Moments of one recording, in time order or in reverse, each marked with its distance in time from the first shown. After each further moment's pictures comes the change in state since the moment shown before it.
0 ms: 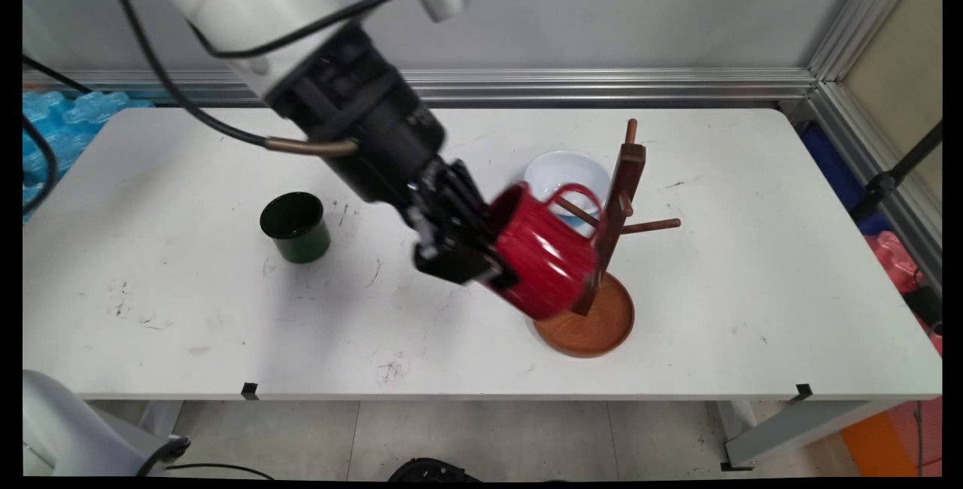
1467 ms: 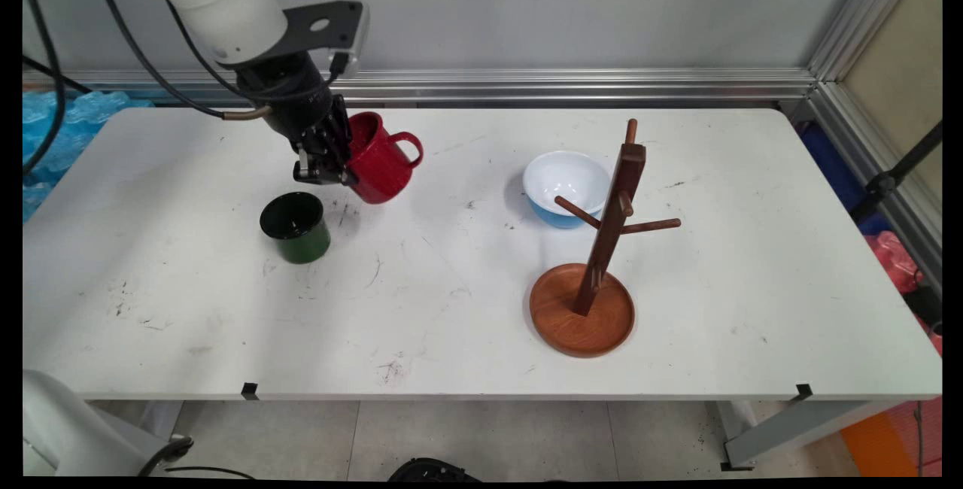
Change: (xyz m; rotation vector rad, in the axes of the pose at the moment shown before) arm -0.070 -0.133 -0.037 0.405 -0.443 0.232
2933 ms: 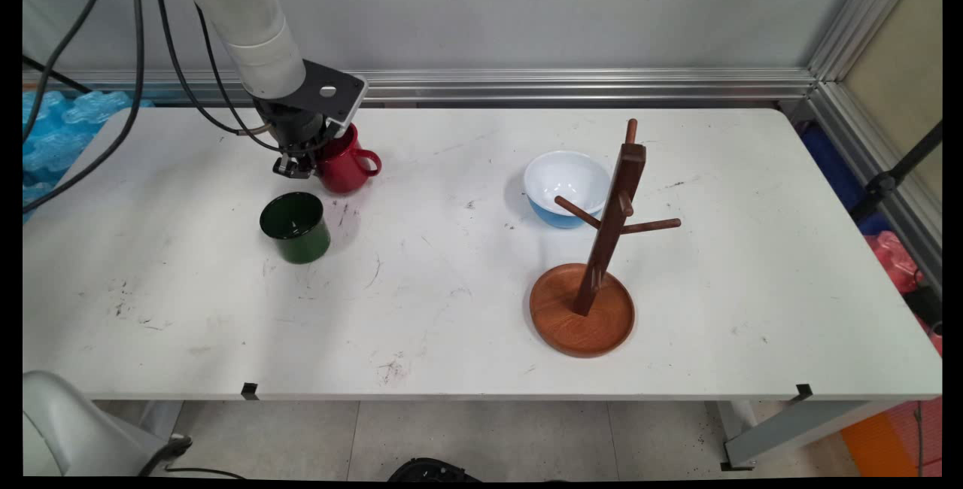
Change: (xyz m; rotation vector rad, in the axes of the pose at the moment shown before) arm -0.045 -0.068 0.102 0.078 -0.301 0.269
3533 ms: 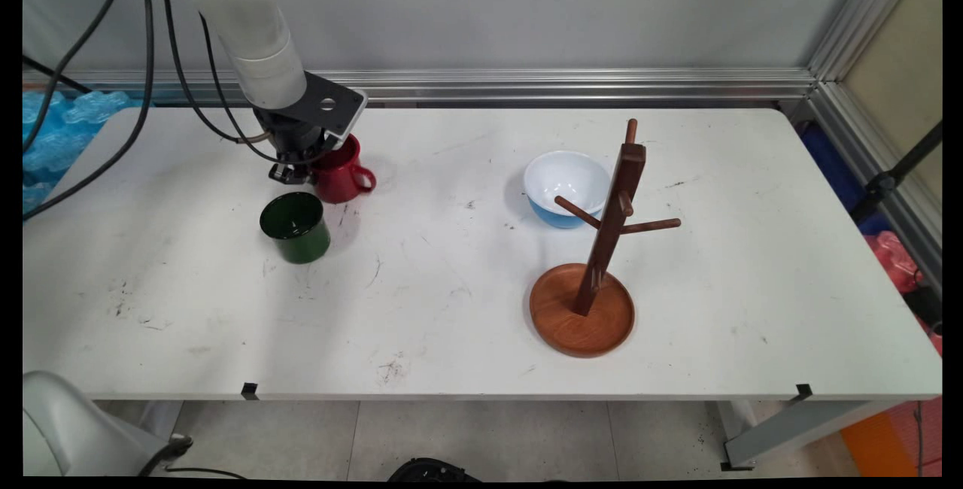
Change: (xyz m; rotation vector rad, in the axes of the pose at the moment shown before) arm 0.002 0.004 0.015 -0.014 -0.038 0.033
